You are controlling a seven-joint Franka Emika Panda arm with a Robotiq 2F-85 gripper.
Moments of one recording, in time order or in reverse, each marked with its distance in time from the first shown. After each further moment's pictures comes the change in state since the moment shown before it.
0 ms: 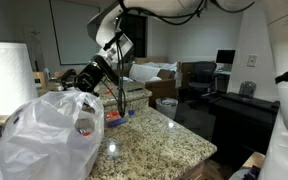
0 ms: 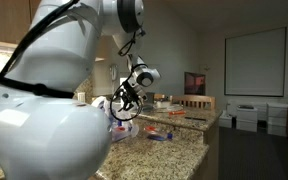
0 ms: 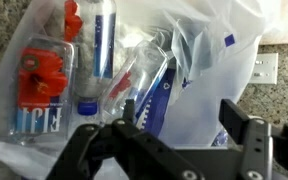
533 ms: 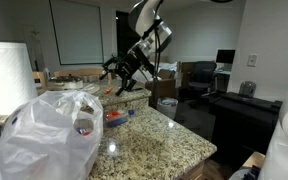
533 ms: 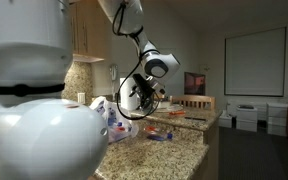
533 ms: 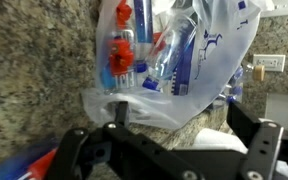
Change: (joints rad) arm -0.100 -0.357 -0.138 -0.371 0.060 0.133 0.000
